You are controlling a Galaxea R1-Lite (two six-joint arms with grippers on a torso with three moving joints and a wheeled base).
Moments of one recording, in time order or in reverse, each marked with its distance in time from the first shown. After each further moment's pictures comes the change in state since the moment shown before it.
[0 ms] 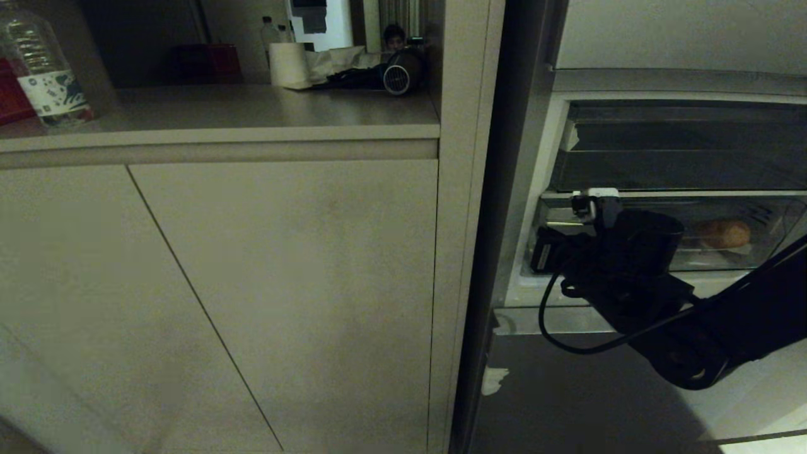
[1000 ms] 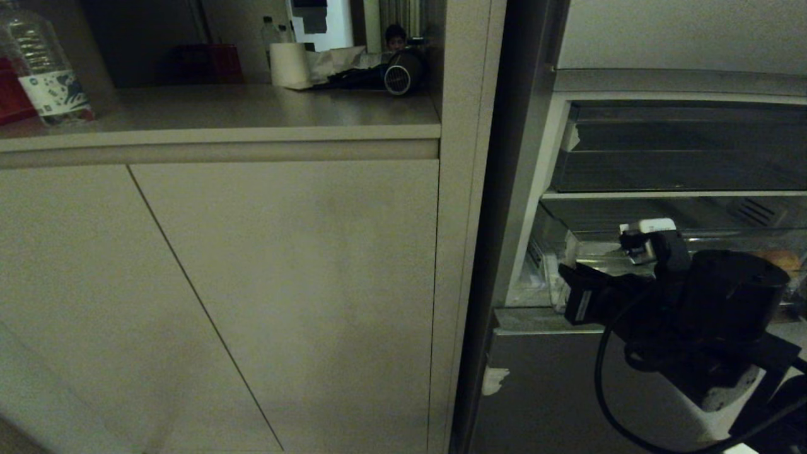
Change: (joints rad) left arm 0.000 0.000 0.000 0.000 0.000 0.000; right arm 0.071 -0.282 0.366 -0.001 -0.036 0.007
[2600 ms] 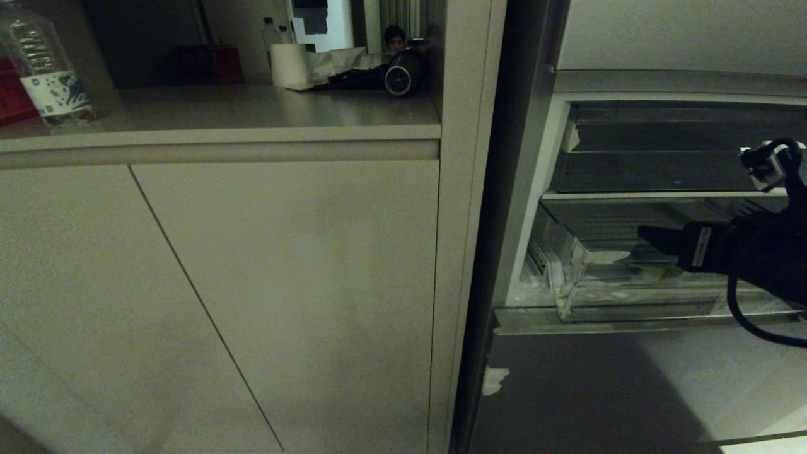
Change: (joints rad) left arm 0.000 0.000 0.000 0.000 0.000 0.000; right arm -0.323 -0.290 -0.358 0.813 0.044 0.003
